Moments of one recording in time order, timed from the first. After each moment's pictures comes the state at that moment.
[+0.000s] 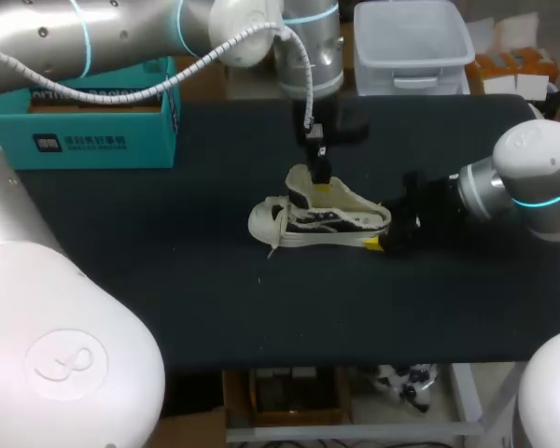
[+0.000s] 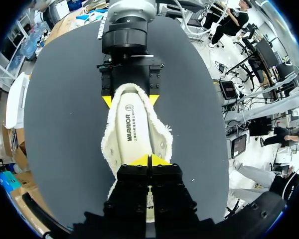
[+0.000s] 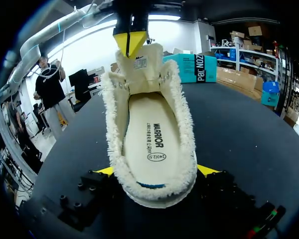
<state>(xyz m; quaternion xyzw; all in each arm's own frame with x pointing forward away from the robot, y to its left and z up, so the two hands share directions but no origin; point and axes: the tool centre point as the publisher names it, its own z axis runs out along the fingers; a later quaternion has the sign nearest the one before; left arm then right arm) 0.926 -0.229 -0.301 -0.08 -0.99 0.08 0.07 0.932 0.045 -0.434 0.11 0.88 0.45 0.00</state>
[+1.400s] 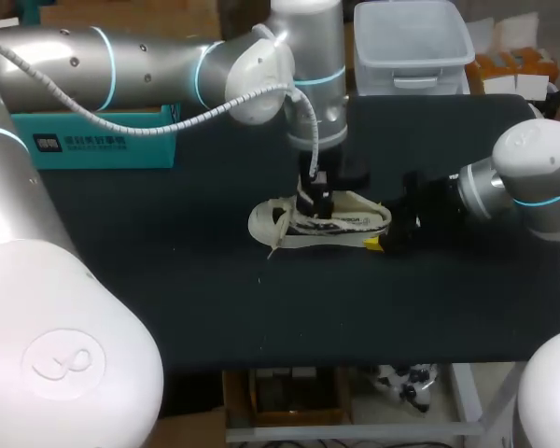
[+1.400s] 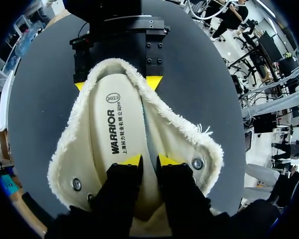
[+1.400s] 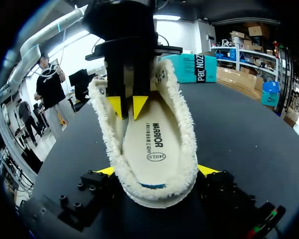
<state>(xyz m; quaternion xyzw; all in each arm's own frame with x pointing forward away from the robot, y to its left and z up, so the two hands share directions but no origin) 0.914 -0.236 -0.381 -0.09 -0.99 0.06 0.07 0.932 0.045 -0.434 0.11 0.88 0.45 0.00</state>
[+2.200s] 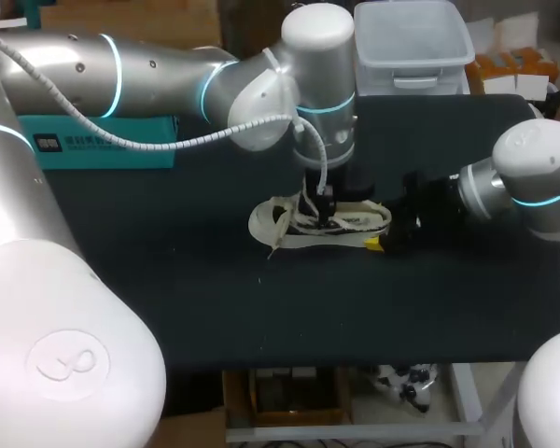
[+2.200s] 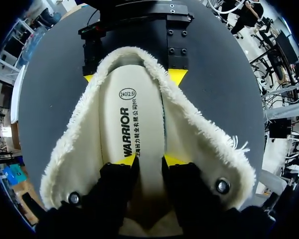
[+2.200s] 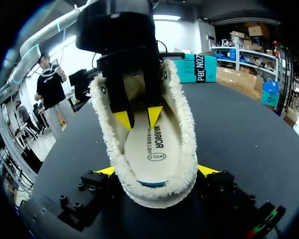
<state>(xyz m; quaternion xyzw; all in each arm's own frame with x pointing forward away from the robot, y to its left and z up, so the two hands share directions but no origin) 0.930 -0.243 -0.399 -0.06 -1.00 0.04 -0.02 0.932 0.044 -0.435 0.11 0.88 0.45 0.00</state>
